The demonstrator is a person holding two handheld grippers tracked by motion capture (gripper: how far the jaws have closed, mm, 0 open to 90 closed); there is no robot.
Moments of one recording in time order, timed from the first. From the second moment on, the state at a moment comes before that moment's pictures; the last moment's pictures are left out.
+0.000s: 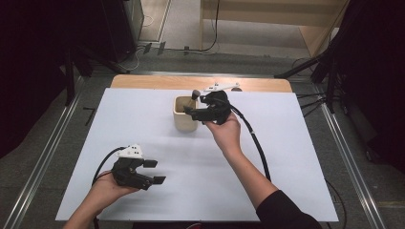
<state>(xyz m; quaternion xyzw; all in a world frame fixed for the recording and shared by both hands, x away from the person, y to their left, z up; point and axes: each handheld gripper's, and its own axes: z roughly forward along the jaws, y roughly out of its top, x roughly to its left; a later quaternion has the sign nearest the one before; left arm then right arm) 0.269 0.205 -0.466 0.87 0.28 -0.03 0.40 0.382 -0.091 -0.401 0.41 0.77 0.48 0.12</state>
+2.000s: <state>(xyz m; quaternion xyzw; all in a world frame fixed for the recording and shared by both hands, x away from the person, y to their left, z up) 0.269 0.206 -0.467 0.88 0.28 -0.02 0.39 0.306 -0.124 -0.449 0.33 0.83 0.44 0.02</state>
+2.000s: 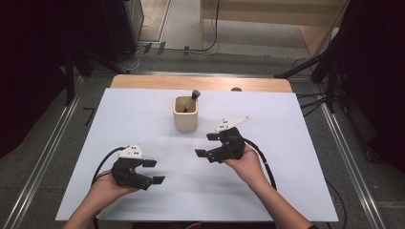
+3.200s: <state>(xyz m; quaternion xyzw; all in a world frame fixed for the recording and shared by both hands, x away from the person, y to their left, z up) 0.267 0.206 -0.467 0.88 0.27 -0.02 0.39 0.275 -0.165 -0.461 0.32 0.85 0.42 0.03</state>
